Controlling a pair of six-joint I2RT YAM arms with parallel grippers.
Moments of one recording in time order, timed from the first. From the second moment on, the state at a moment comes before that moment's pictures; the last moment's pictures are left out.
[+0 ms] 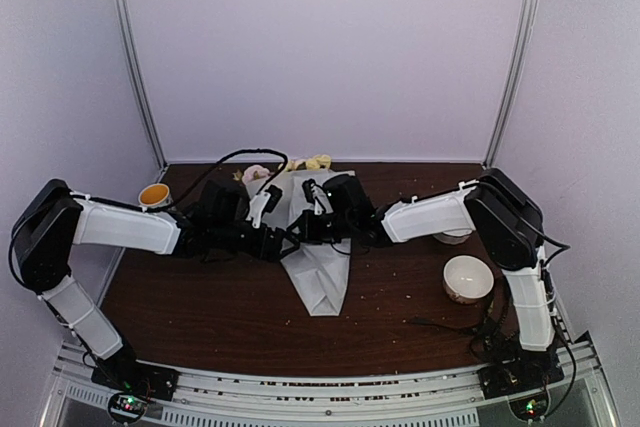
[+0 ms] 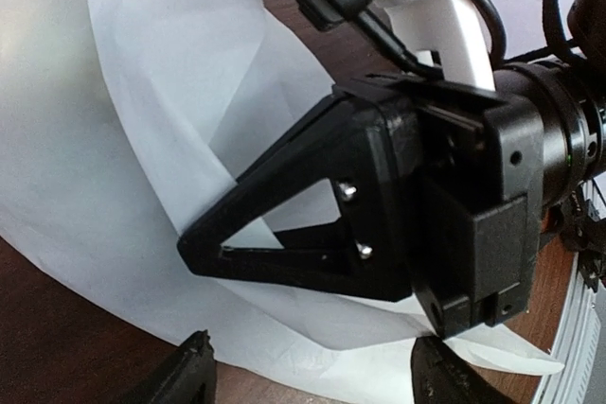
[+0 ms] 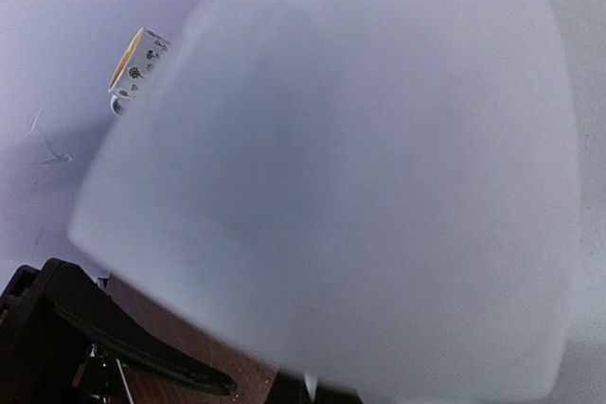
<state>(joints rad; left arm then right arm) -0.69 1.61 0.83 0.17 0.32 -0.28 0.85 2.19 1.46 0.23 -0.26 0.71</state>
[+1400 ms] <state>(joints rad) -0.68 1.57 0.89 0.00 0.41 -0.54 0.89 2.18 1.44 0.20 -0.14 0.68</state>
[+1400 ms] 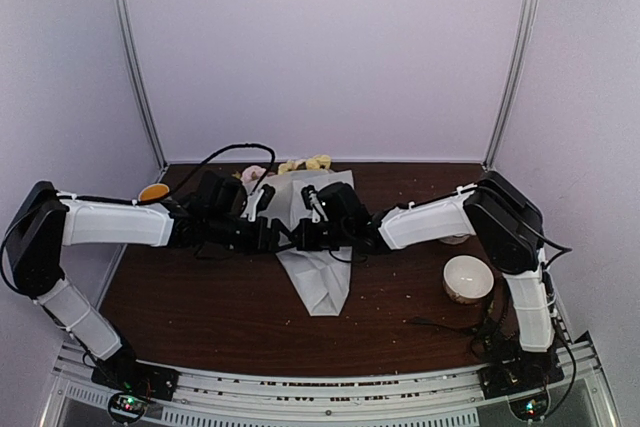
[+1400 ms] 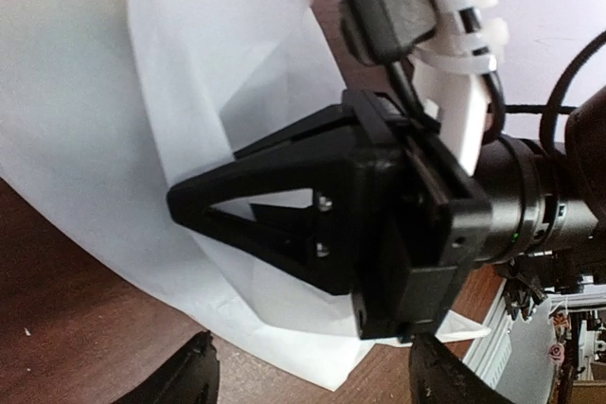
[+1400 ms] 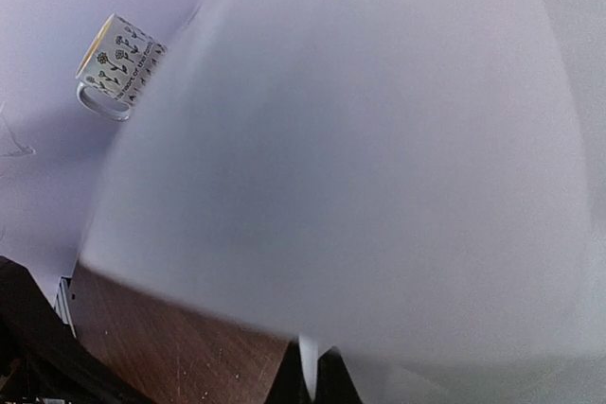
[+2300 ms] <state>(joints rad) -0.64 1.67 0.91 0.01 0.32 -0.52 0.87 2.15 1.44 0.21 -0.14 0.69</state>
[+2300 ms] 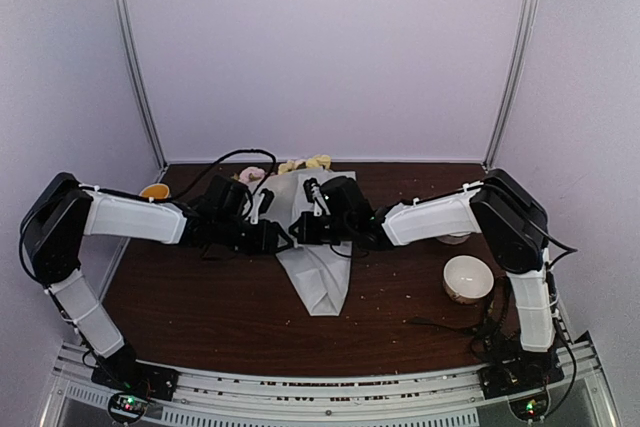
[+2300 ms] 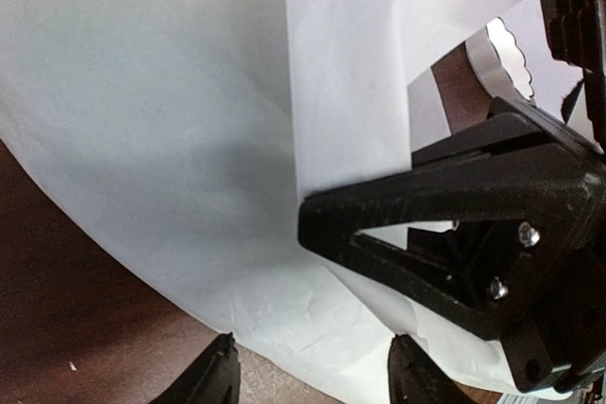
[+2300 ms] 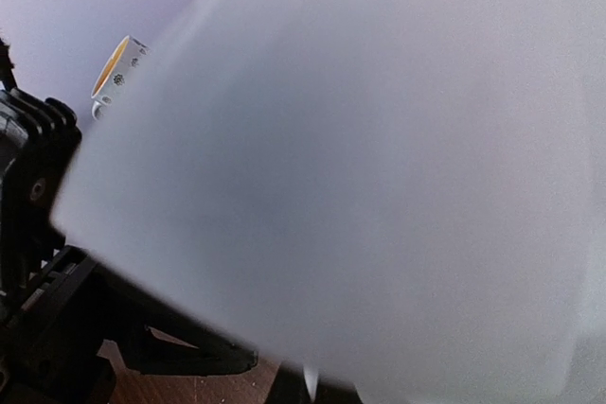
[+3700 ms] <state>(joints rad) -0.64 1.72 0.96 0.06 0.34 -0.44 0.88 2.15 1.44 0.20 -0.13 0.68</state>
